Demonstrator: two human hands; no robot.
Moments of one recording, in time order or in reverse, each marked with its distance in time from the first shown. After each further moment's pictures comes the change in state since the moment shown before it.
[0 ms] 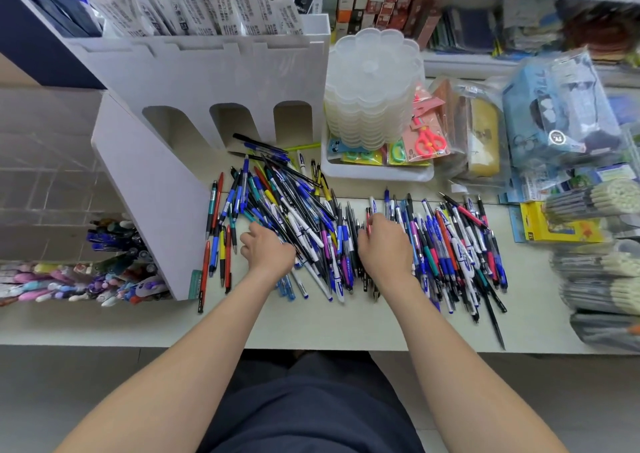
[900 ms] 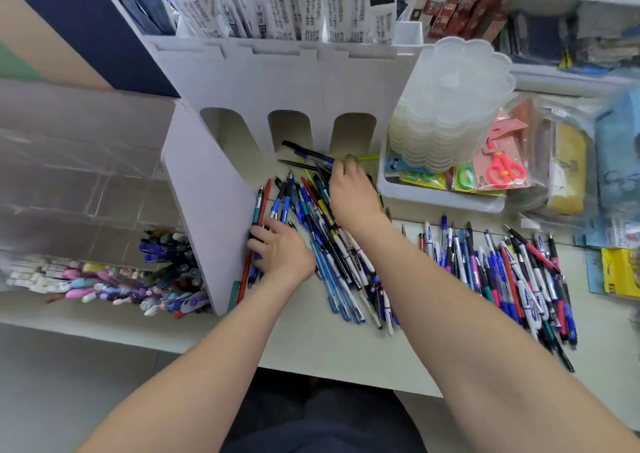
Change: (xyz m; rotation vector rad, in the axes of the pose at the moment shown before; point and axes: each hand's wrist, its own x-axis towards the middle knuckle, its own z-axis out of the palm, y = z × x) left_hand 0.052 -0.004 -0.032 0.333 0.157 -0.088; right_hand 0.117 -0.158 0.049 -0.451 -0.018 -0.581
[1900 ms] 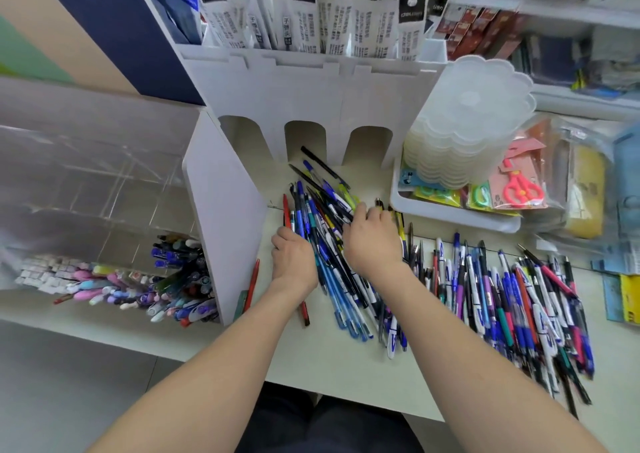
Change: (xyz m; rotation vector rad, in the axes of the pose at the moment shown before) left_hand 0.013 -0.009 0.010 0.035 0.000 0.231; right_hand -0.046 0.002 0.045 0.026 -0.063 0.145
